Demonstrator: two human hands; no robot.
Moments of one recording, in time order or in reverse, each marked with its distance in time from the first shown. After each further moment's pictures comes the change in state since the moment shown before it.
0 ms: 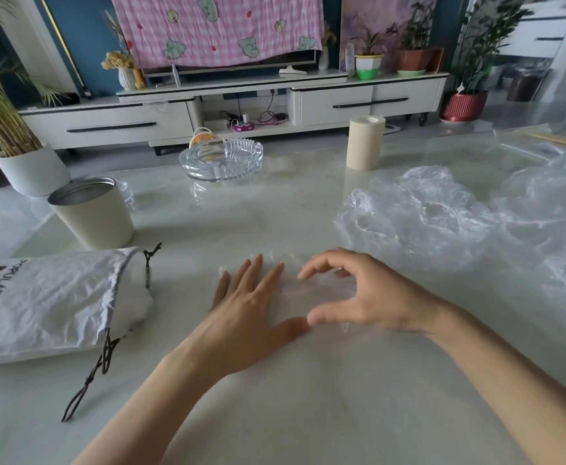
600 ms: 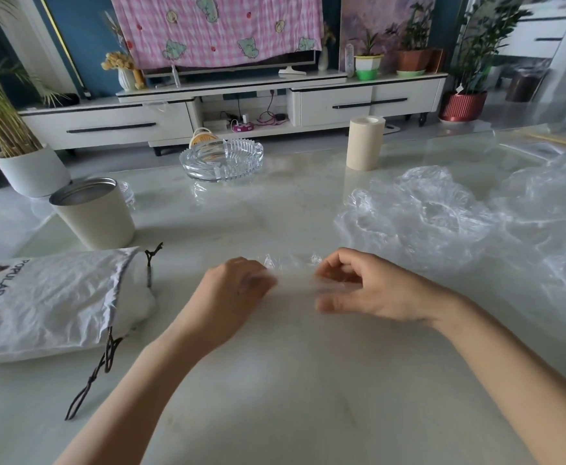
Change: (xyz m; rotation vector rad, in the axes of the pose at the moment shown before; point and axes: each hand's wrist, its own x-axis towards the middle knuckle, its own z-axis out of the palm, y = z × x) left_hand -0.001 -0.009 -0.026 -0.352 0.296 0.042; right_hand 0.001 0.006 -0.007 0.134 -0.079 0.227
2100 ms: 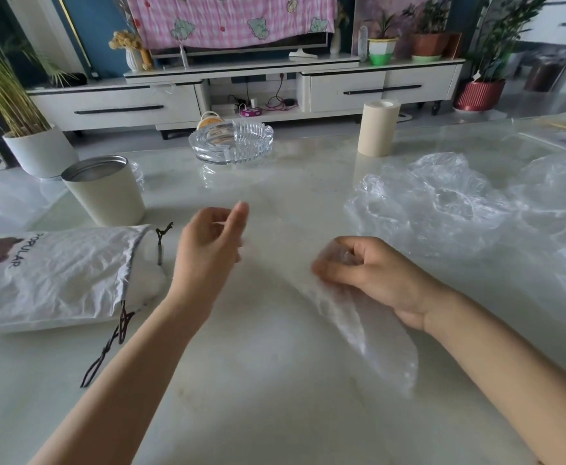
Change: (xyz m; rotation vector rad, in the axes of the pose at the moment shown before) left_hand 0.006 0.014 -0.012 -0.597 0.389 -0.359; right_hand -0.005 -0.019 0.021 0.425 0.084 0.020
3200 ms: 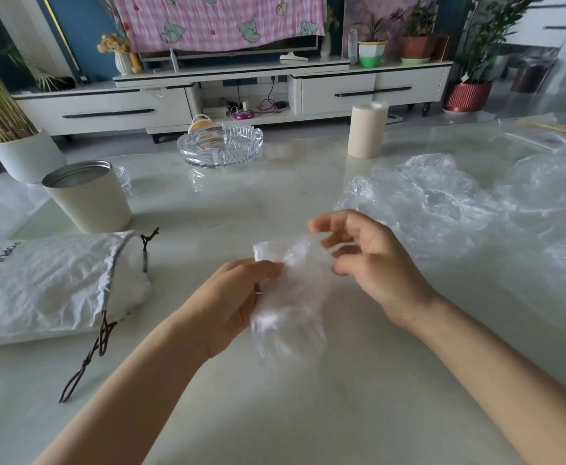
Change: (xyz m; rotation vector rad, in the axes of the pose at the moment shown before) left_hand -0.024 0.003 0.016 -0.322 -0.501 -0.567; right_hand 0.004 0.003 -0.004 -0.098 0.234 -0.293
